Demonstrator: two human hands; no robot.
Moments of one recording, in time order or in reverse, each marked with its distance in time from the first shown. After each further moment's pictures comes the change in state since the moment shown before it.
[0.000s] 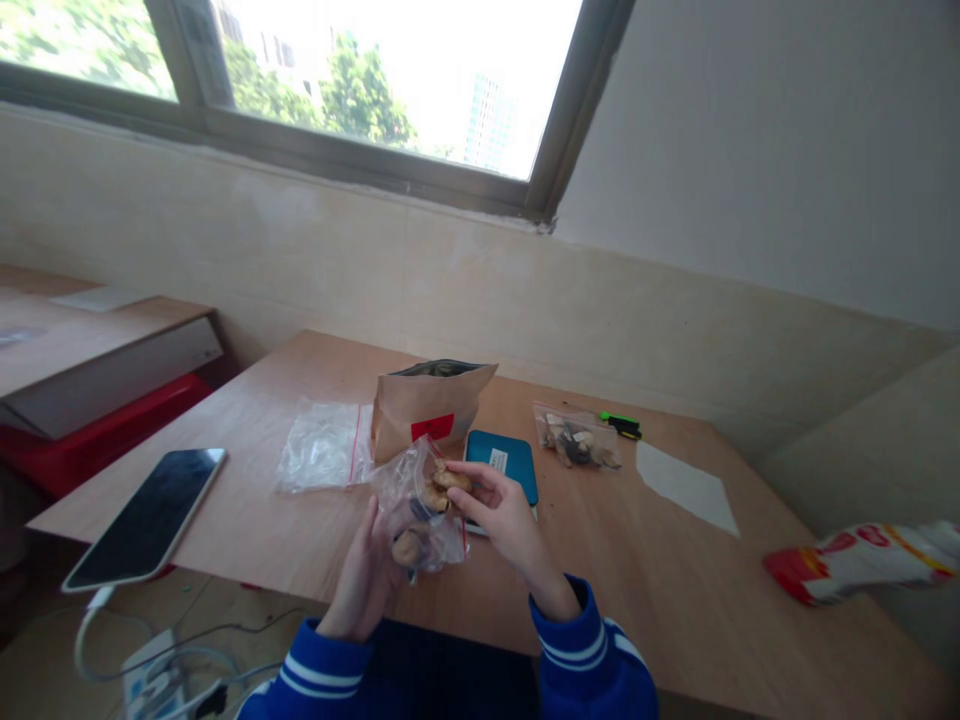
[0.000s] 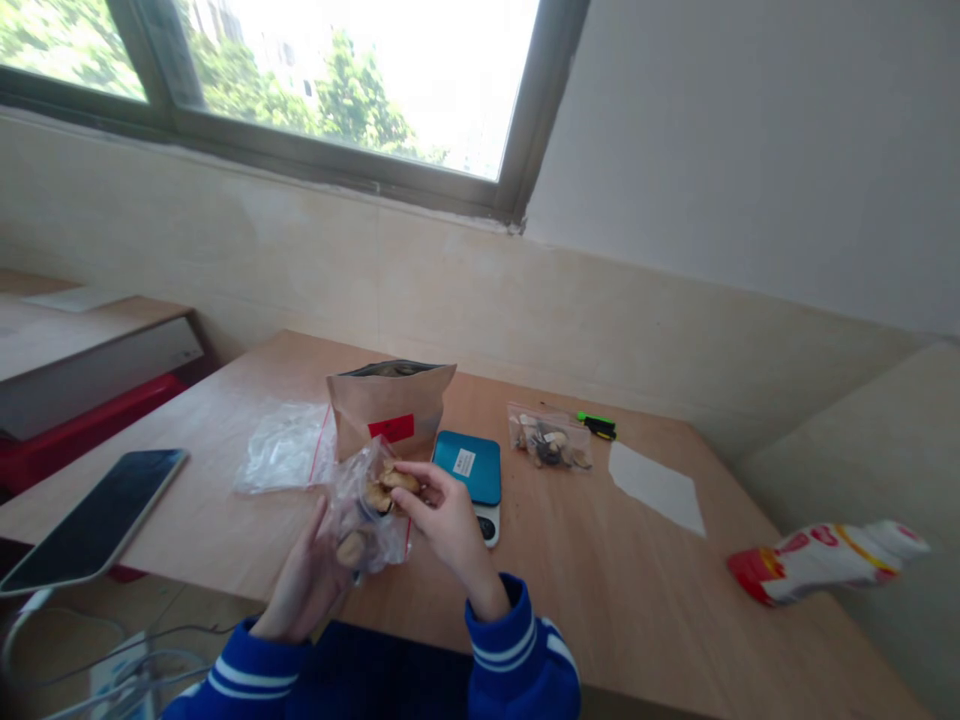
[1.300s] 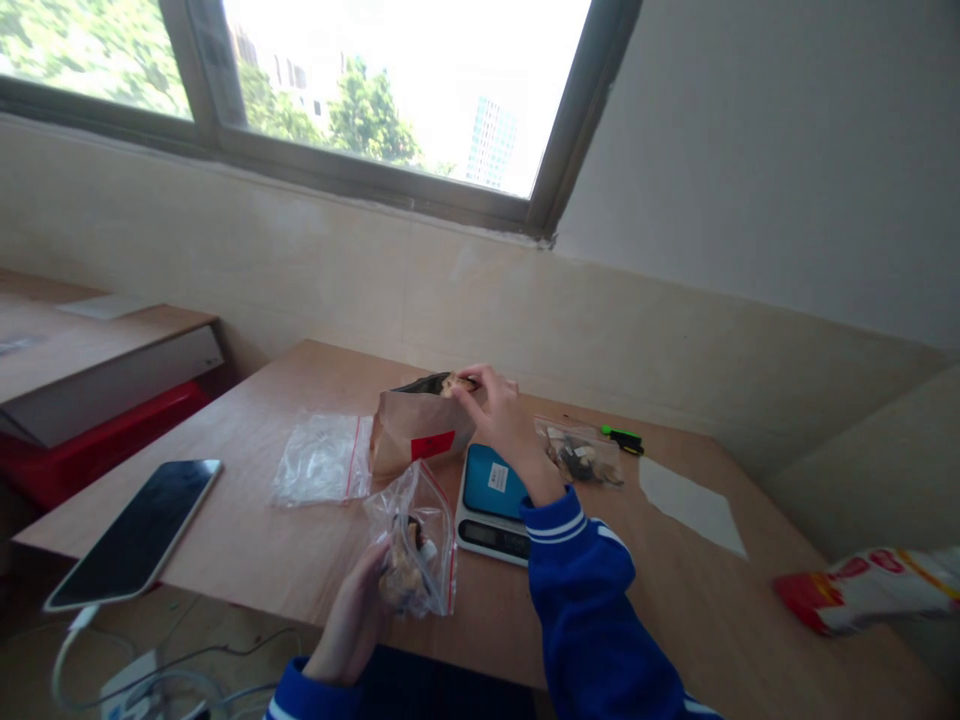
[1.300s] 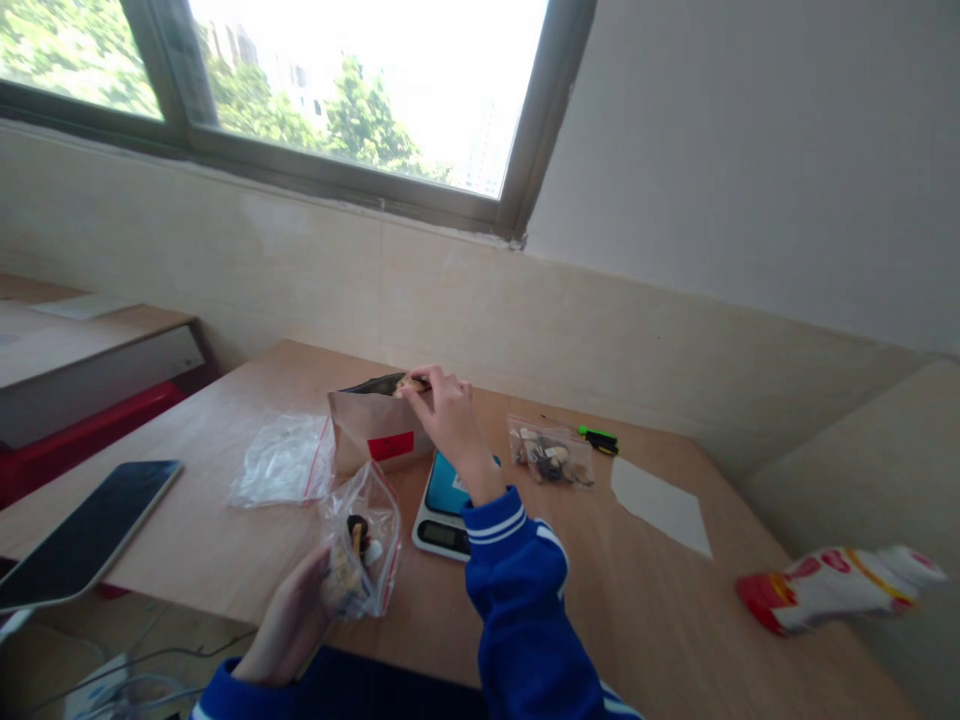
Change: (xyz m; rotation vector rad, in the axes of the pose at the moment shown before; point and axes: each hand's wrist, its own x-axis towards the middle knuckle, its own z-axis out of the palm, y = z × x) left_hand -0.001 -0.012 -0.021 -0.033 0.207 -0.040; right_hand 0.104 -0.062 -0.016 -0.913 0.089 -0.563
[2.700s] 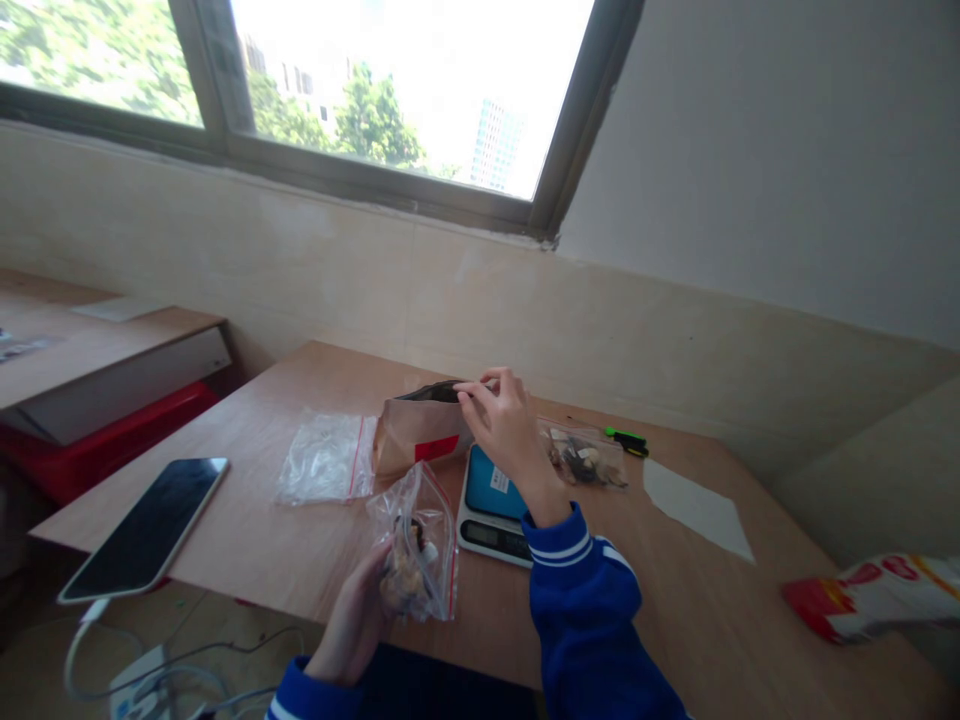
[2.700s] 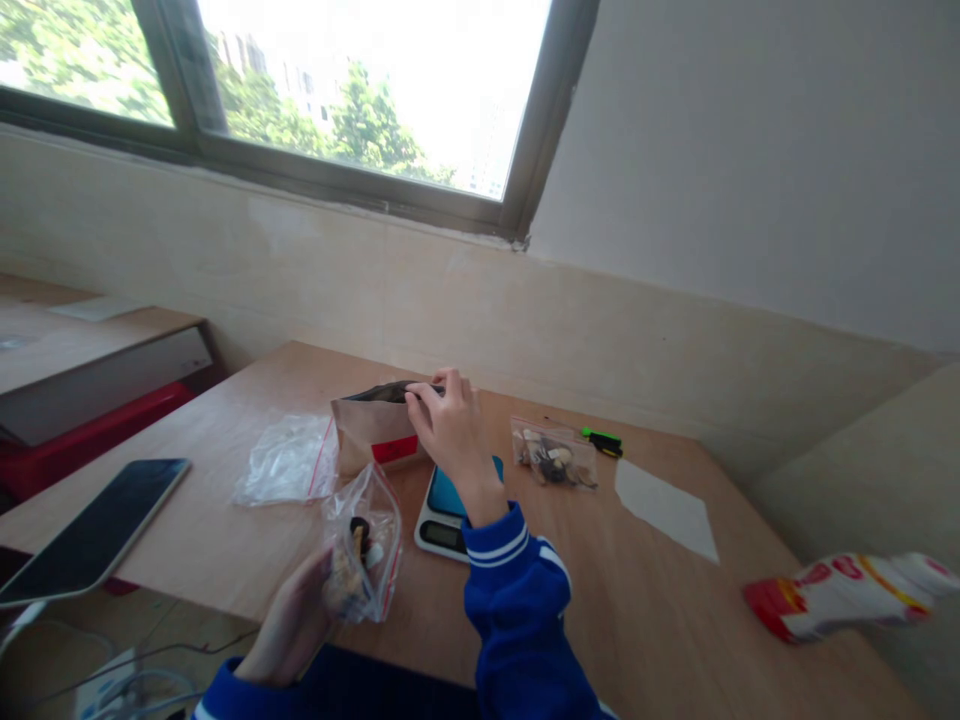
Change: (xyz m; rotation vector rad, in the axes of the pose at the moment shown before) left_hand -0.002 0.001 0.001 0.002 0.015 -0.006; right_hand -0.014 -0.015 -0.008 -0.238 0.046 -0.045
